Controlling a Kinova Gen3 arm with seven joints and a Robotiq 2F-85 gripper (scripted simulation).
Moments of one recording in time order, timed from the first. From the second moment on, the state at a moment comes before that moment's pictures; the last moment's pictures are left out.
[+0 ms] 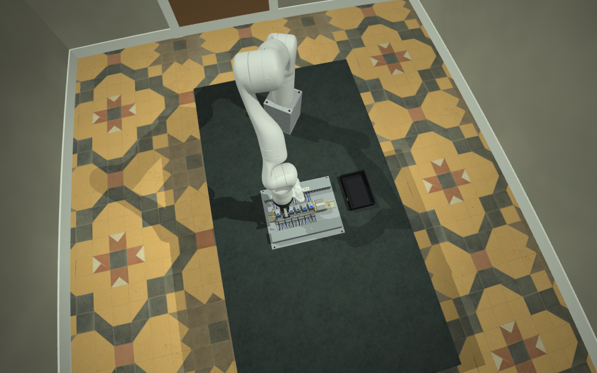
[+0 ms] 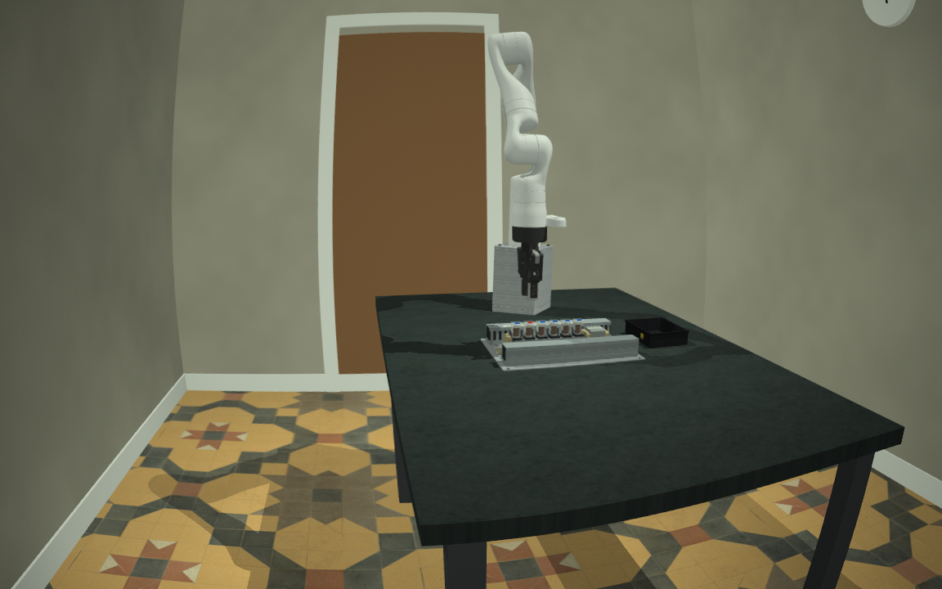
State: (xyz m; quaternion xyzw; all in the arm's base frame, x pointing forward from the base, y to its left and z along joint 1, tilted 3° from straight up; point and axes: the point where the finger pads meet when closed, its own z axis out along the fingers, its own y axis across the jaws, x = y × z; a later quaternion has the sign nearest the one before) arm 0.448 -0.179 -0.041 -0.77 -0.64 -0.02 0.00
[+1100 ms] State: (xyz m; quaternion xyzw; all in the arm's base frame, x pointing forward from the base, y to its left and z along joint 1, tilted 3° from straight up) arm 0.449 -0.179 -0.044 -0.77 -0.64 -0.02 0.00
